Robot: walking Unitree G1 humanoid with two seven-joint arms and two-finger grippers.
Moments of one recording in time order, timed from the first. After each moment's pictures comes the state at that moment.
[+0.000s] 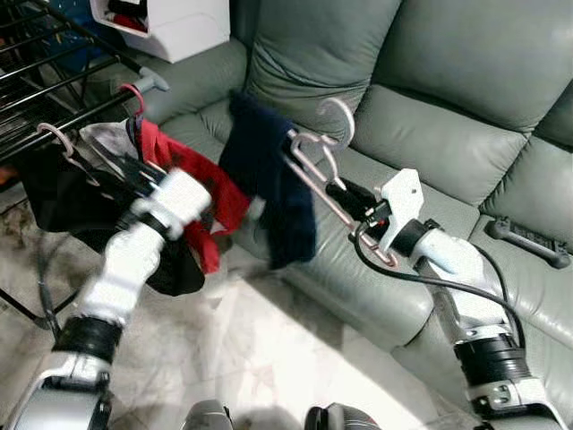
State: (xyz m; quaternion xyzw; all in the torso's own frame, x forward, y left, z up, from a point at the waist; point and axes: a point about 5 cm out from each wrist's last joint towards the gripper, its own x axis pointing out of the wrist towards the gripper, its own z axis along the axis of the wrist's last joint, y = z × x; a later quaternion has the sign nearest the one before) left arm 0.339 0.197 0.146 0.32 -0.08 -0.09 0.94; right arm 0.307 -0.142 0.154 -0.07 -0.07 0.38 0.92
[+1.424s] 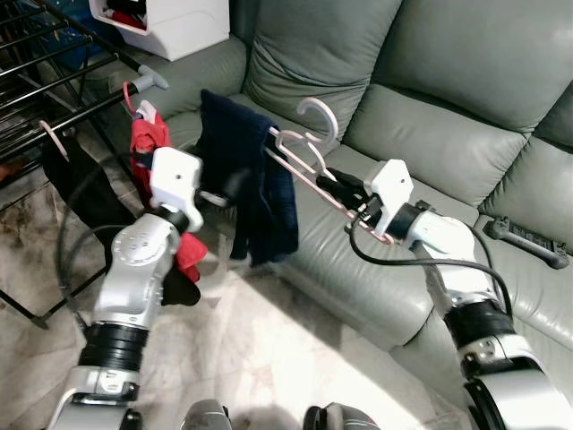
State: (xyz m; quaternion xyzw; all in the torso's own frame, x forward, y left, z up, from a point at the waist) left arm 0.326 0.149 0.161 0.05 -0.06 -0.22 0.97; right arm 0.336 -0.138 0.156 -0.14 -0.11 0.41 0.89
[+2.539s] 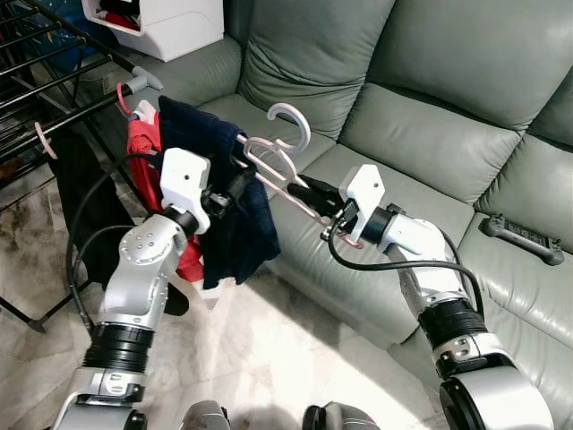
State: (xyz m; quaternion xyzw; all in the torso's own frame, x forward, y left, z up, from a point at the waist) left arm 0.326 0.147 0.160 0.04 -0.05 -0.23 0.97; right arm 0.332 -0.107 0.149 -0.10 -0.12 0.46 0.87
